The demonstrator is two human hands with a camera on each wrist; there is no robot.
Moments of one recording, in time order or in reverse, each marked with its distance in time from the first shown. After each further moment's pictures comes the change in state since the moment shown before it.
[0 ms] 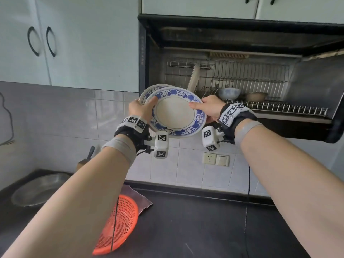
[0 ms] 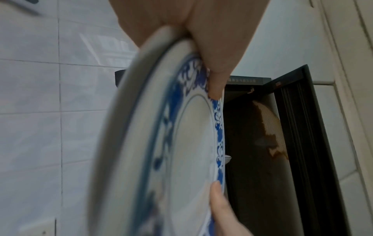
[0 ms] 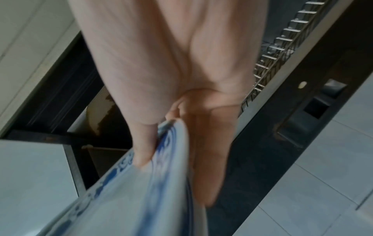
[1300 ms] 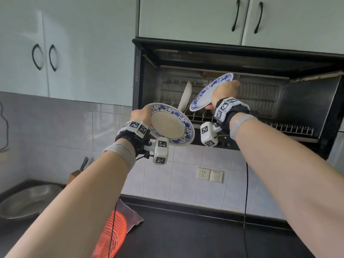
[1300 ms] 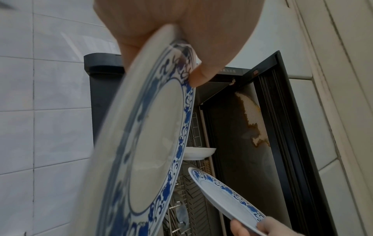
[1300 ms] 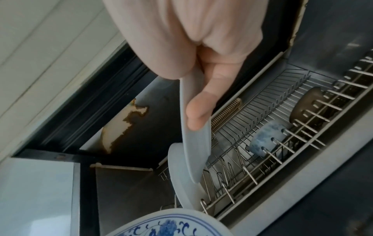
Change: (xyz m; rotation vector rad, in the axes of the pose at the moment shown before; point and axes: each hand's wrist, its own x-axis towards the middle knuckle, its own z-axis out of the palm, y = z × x) left_hand -0.005 0.030 0.029 0.126 -0.031 -0.156; right_hand 0.001 -0.048 -0.064 0.231 0.658 -0.036
